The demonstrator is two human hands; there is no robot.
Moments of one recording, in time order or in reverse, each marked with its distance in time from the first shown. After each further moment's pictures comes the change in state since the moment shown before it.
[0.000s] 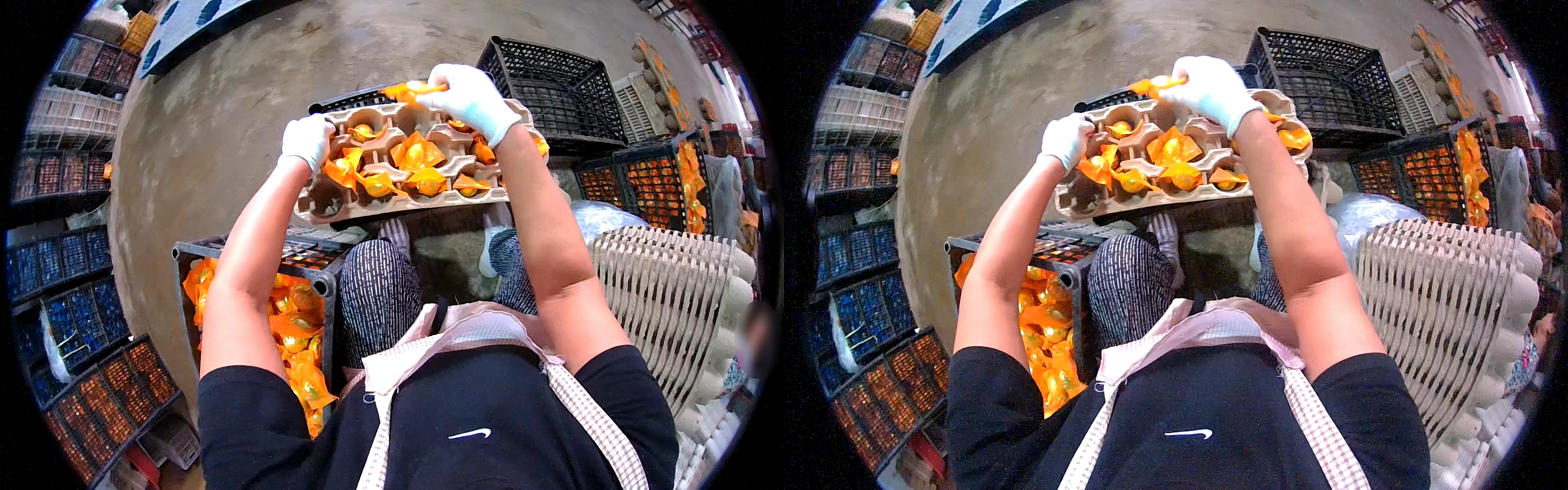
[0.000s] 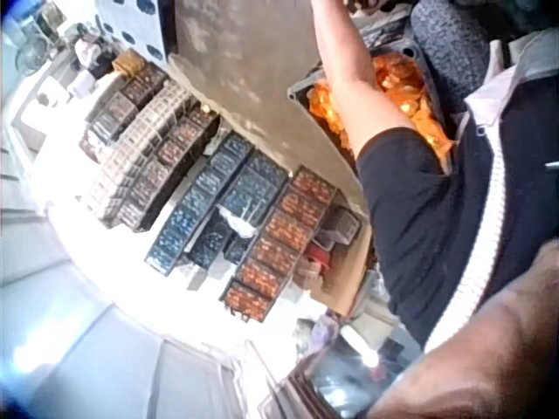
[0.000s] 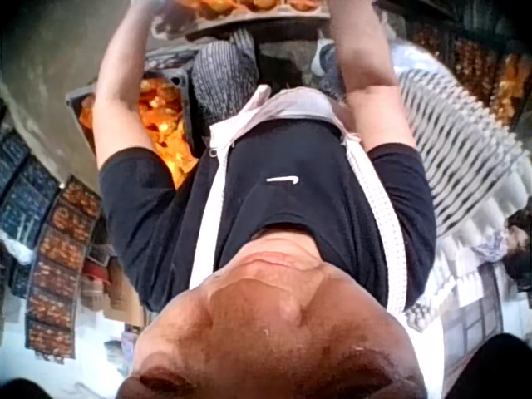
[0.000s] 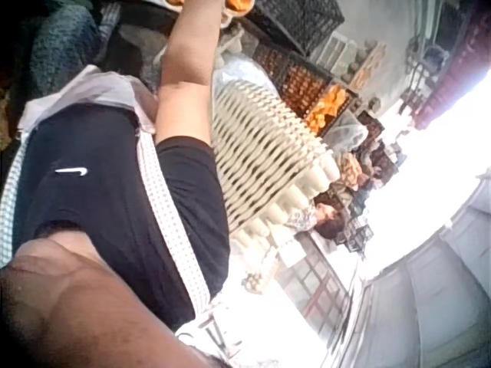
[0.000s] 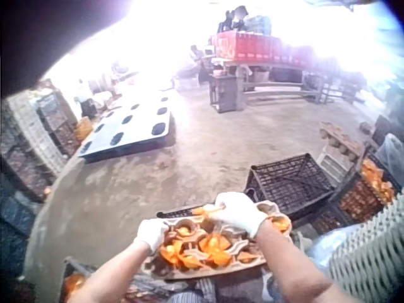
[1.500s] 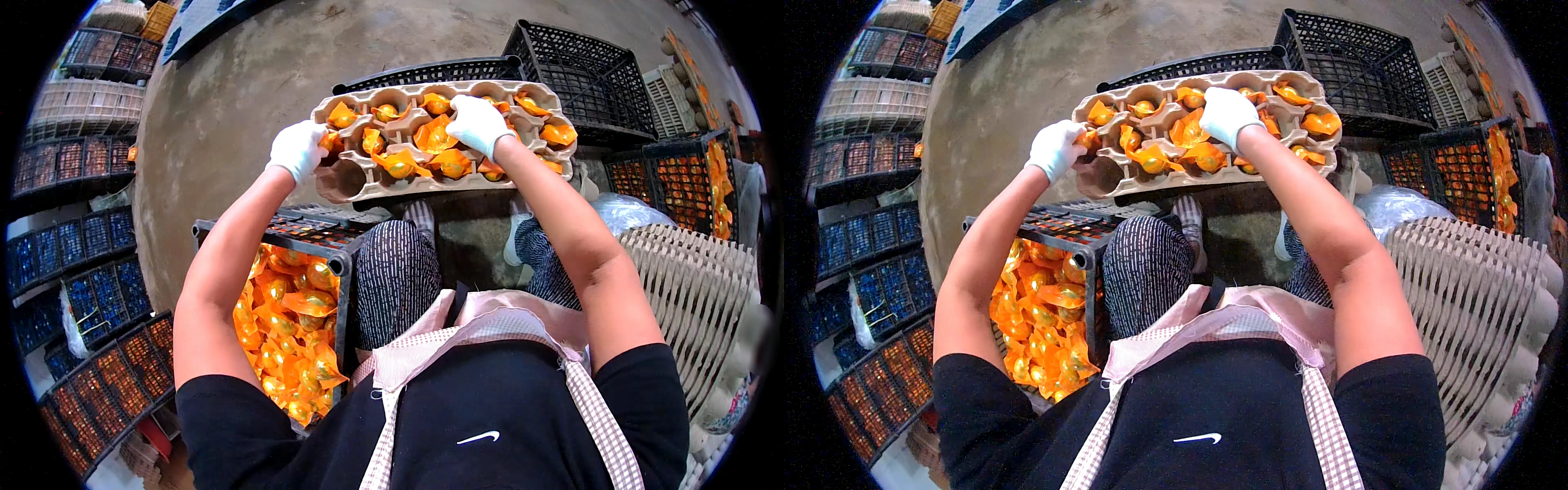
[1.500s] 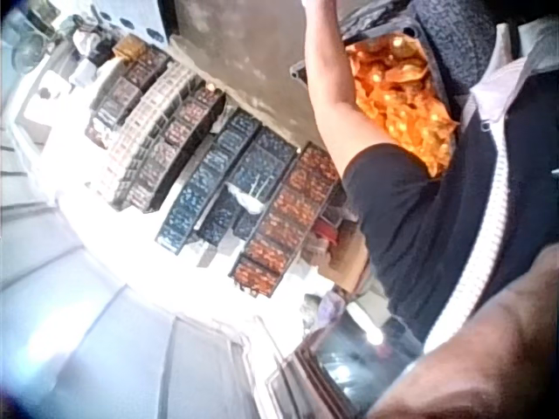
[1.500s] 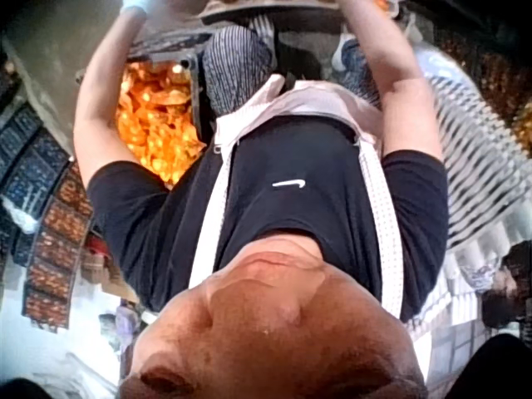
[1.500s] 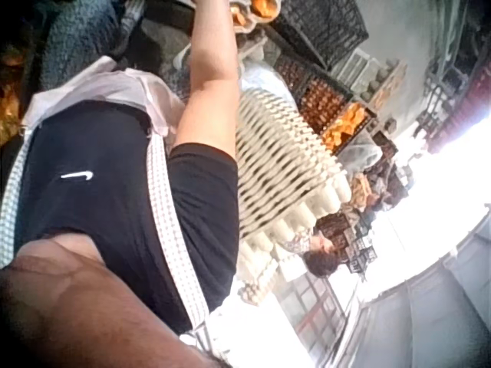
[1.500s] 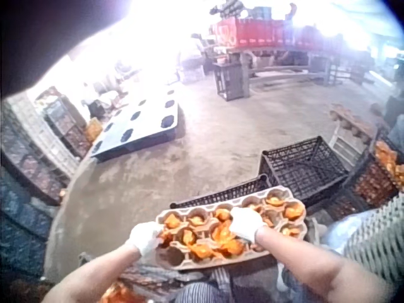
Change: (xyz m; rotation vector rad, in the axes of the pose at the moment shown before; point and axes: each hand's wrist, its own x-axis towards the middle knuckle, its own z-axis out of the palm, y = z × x) left_hand -0.067 -0.029 -0.026 -0.006 -0.101 -0.002; right_hand -0.029 0.040 0.085 -0.180 -0.126 0.133
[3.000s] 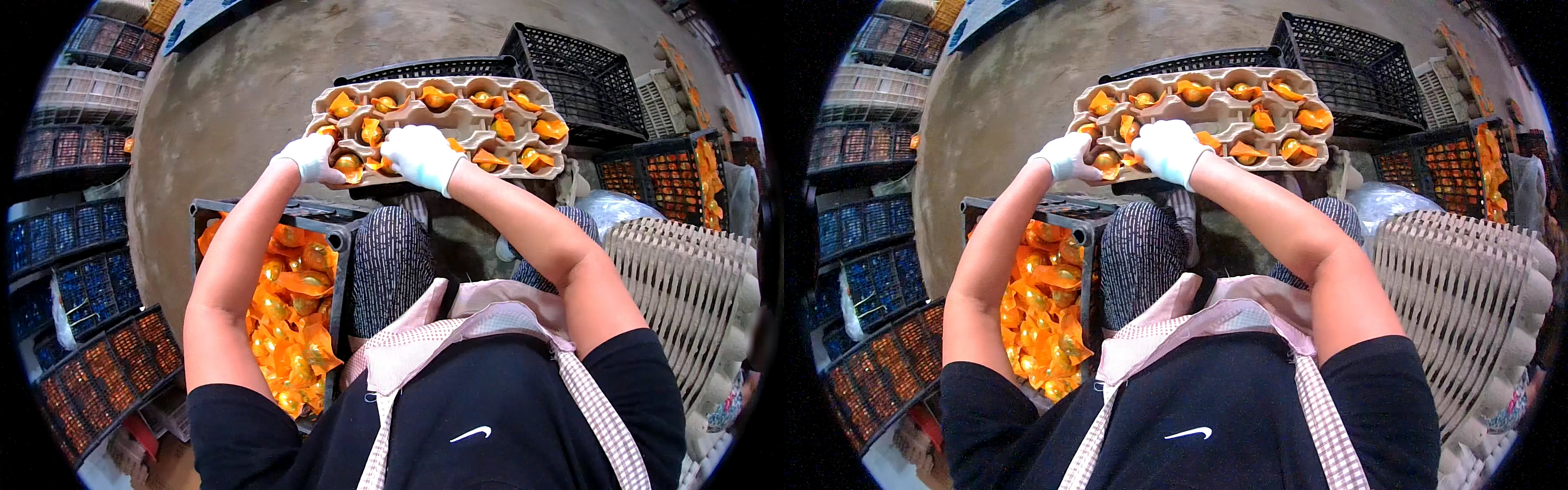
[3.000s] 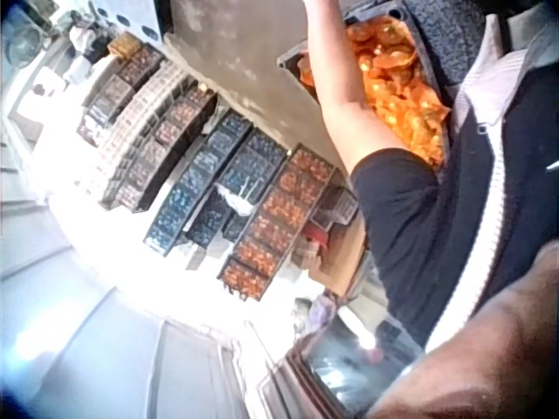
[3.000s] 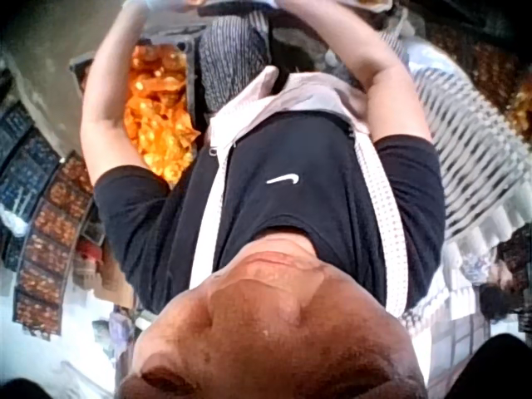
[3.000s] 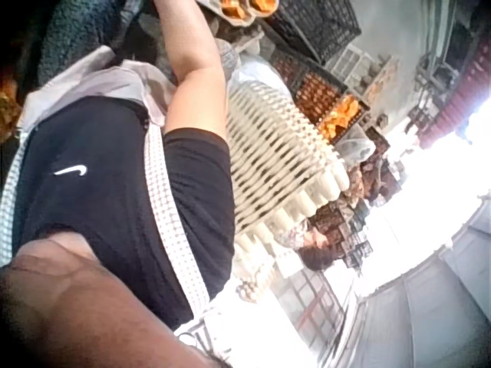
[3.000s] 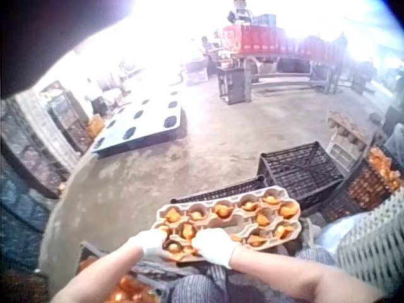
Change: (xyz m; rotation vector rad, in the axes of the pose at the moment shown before) left_hand -0.024 0.031 -0.020 -0.152 -0.394 0.005; right_hand -0.054 -0.092 0.018 -0.240 -0.073 -0.591
